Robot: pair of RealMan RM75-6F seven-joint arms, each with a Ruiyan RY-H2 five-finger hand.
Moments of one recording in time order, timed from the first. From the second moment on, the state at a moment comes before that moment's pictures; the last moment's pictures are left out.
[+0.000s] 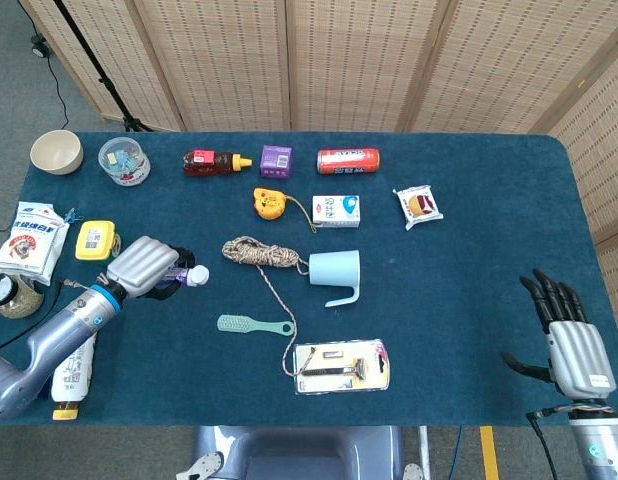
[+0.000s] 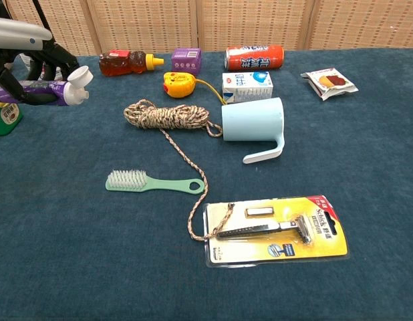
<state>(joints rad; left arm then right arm) -0.79 -1.04 -0.10 -1.65 1.40 0.69 -0.01 0.10 -1.00 0.11 -1.90 -1.51 1.41 0.03</state>
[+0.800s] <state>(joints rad) -0.97 -0.99 -0.17 -1.77 1.31 0.56 0.10 0.38 -1.13 0.14 -1.77 -1.69 1.21 0.30</state>
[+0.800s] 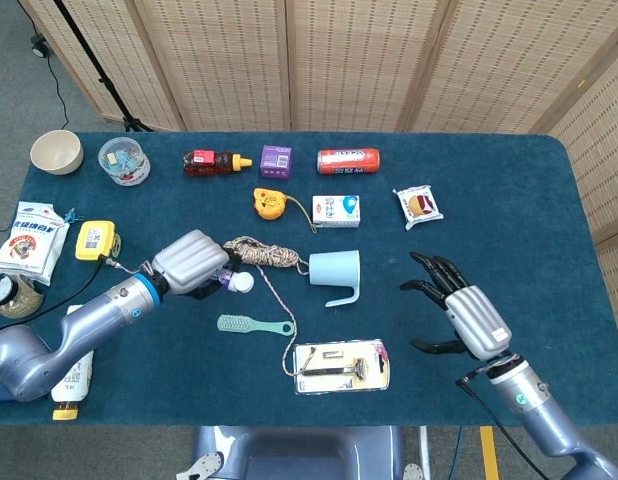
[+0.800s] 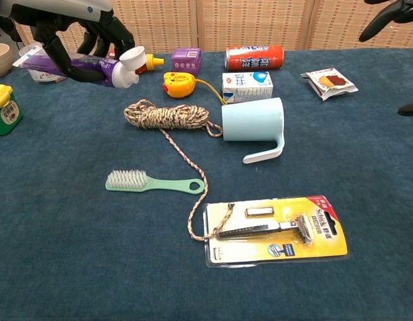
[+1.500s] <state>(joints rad) -1.18 -1.00 -0.15 -1.84 0.92 0.57 0.39 0.52 -1.26 0.16 -1.70 -1.65 1.16 0.35</state>
